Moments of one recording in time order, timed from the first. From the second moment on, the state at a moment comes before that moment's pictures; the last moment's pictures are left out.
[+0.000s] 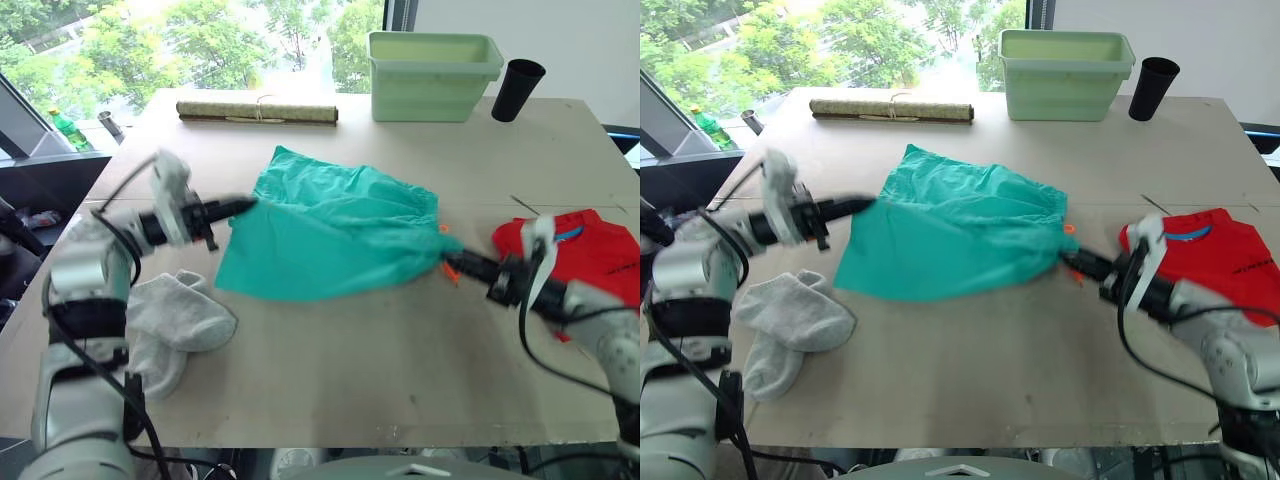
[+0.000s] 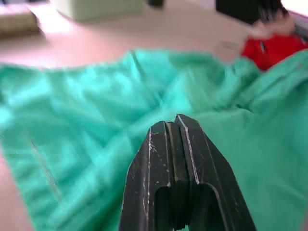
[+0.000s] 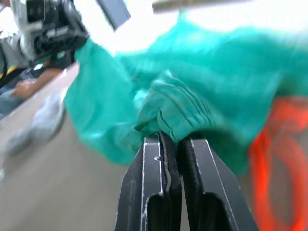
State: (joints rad) left arm -0.74 0.76 0.22 0.49 -0.48 0.43 -1.21; right arm -0.27 -0.59 -0.24 -0.31 0.86 0.76 0.69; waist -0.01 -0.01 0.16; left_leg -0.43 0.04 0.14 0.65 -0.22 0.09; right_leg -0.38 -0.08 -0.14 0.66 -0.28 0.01
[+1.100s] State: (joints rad) left arm -0.92 0.97 0.10 0.46 -0.42 0.56 -1.58; right arm -0.40 -0.69 -0.13 -0.07 0.61 0.44 0.90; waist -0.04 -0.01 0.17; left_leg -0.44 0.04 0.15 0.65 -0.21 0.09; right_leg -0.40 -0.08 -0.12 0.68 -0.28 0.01
